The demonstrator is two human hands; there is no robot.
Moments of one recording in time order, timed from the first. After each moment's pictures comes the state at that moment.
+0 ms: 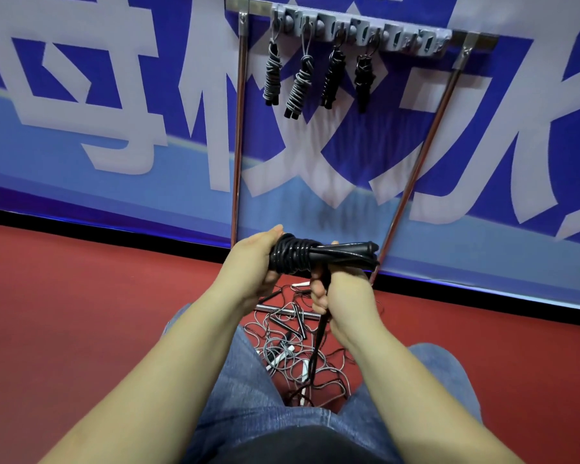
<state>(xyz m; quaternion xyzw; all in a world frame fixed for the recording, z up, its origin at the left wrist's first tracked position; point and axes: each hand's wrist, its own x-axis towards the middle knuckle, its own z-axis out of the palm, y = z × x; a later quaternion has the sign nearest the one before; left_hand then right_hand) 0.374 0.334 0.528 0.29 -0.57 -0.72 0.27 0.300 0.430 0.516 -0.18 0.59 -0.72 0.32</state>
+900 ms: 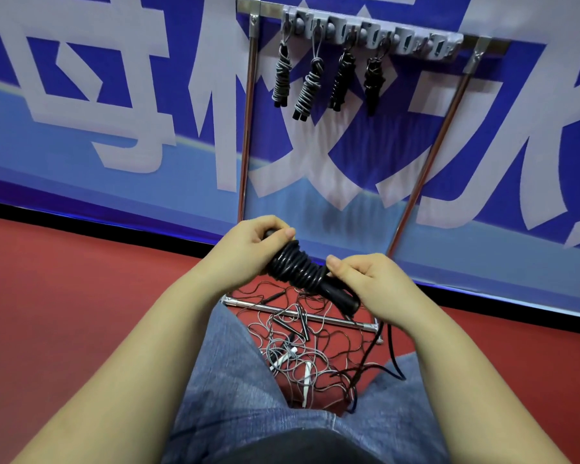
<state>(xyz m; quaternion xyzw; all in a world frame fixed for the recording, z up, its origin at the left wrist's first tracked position) 0.394 0.305 0.538 0.21 -0.80 -0.51 0.25 0.258 0.459 0.541 -0.47 0.81 -0.32 0.15</state>
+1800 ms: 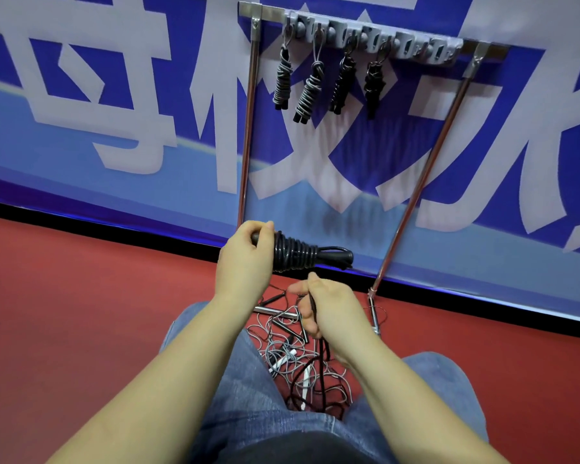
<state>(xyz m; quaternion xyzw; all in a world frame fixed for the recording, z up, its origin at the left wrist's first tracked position) 0.377 0.323 0.518 0.38 -0.69 -0.45 0.43 0.312 0.433 0.507 -0.26 0.69 -0.58 0.34</state>
